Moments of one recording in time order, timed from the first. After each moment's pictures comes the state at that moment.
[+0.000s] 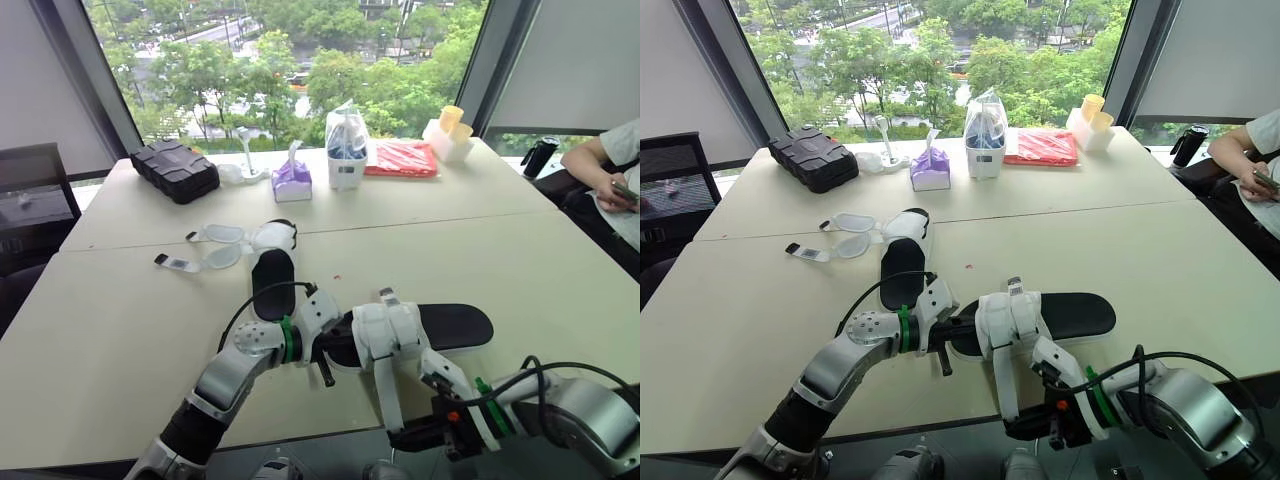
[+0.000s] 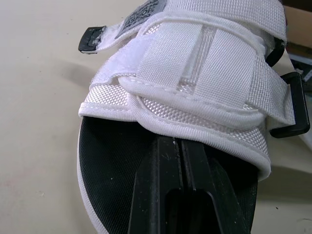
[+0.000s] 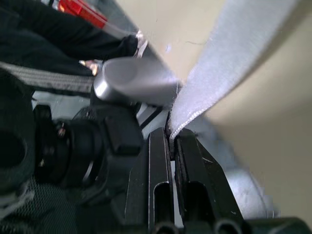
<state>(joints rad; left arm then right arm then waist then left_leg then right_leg) -0.36 0.27 -0.38 -0.10 -0.17 0.49 -0.81 -0.01 -0.98 0.19 -0.52 0.67 0.99 1.01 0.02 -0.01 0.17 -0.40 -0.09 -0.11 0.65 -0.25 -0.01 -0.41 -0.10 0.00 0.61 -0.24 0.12</state>
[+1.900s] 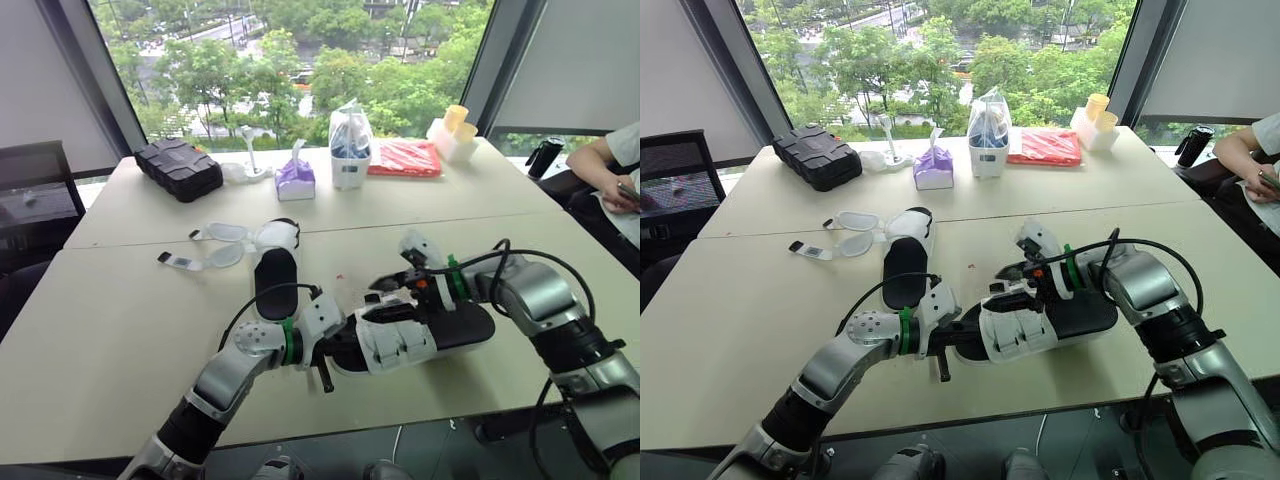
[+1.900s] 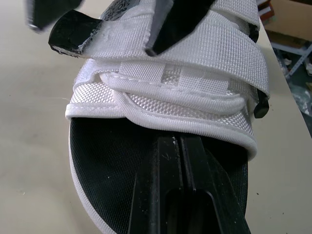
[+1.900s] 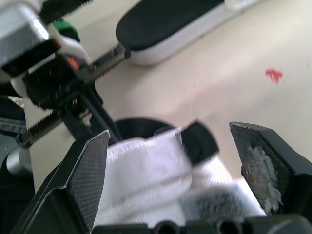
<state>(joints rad) -0.38 0.29 -0.41 -0.11 -0.18 0.49 -0.84 -0.76 -0.74 0.29 0.10 0.43 0.80 1.16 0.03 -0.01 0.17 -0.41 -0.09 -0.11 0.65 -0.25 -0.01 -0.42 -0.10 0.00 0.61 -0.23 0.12</state>
